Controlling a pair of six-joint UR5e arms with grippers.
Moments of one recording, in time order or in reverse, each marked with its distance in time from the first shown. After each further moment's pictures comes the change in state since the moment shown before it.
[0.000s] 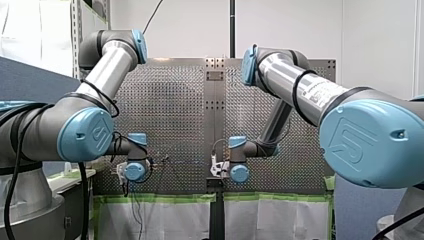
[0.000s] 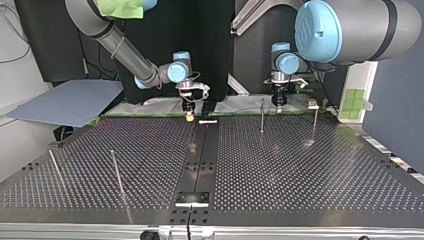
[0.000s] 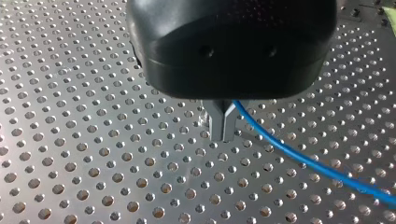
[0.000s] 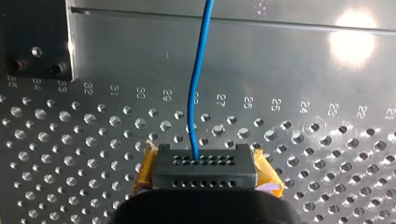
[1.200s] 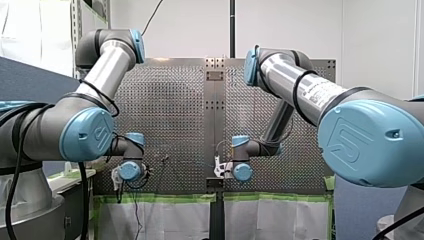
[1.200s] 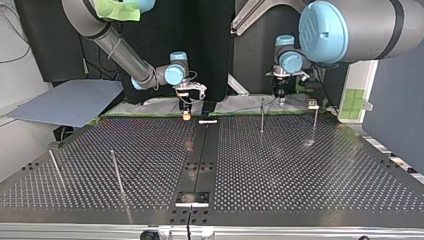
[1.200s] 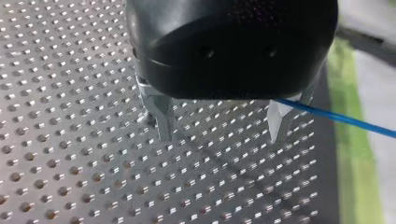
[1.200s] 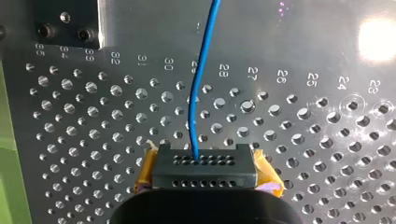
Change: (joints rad) left arm 0.028 0.014 -0.044 -0.154 0.045 0.013; right arm -0.019 0.000 -0.005 0.071 -0.001 -0.003
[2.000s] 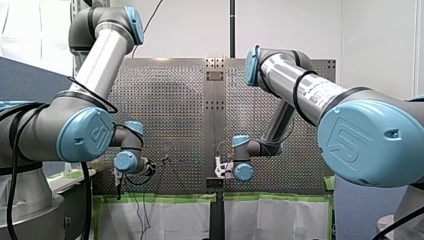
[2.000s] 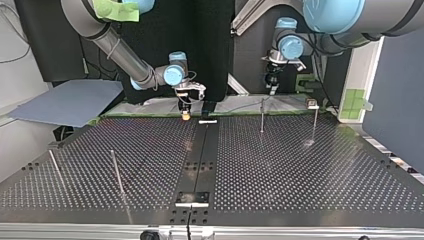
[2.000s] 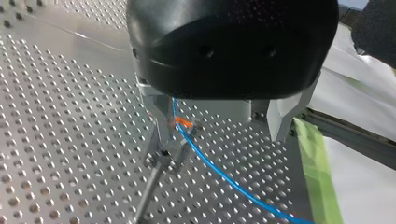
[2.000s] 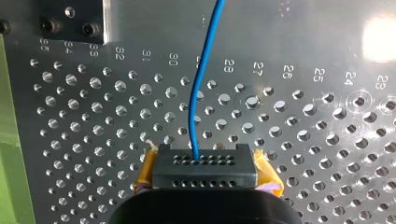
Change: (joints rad) left arm -0.050 0.162 -0.161 -0.046 0.097 0.028; right arm -0.006 0.000 0.000 0.008 -0.006 0.001
